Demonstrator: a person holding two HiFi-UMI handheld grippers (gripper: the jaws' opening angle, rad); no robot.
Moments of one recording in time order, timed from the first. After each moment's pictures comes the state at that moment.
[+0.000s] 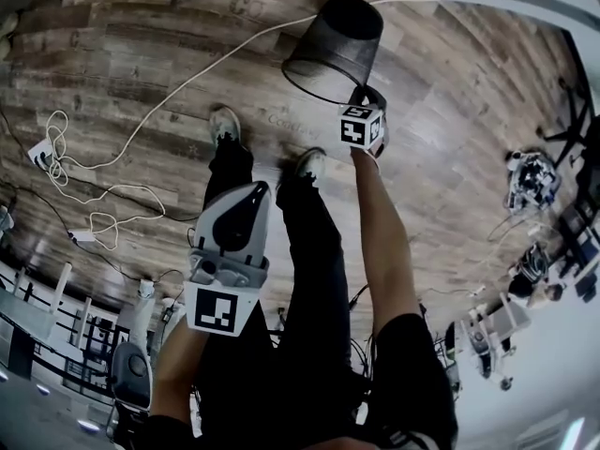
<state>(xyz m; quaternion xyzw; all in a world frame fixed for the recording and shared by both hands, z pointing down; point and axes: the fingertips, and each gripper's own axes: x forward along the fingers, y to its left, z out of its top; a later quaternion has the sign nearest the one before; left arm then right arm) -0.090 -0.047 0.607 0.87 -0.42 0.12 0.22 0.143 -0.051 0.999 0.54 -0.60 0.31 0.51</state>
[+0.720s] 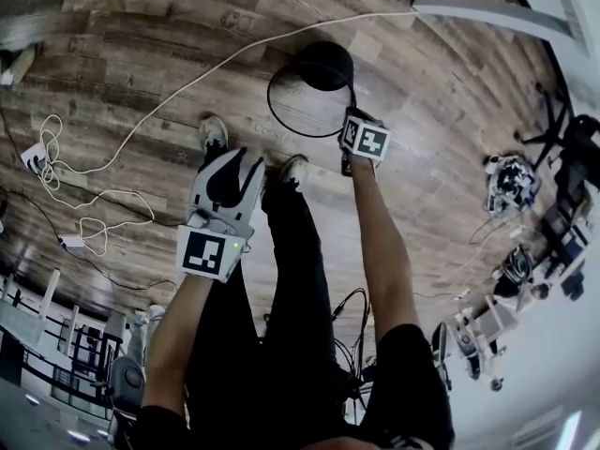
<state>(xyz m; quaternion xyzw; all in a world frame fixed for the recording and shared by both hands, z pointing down) -0.093 -0.055 0.662 0.83 -0.40 0.17 0.34 0.159 -0.033 0.945 0.53 -0.55 0.50 0.40</state>
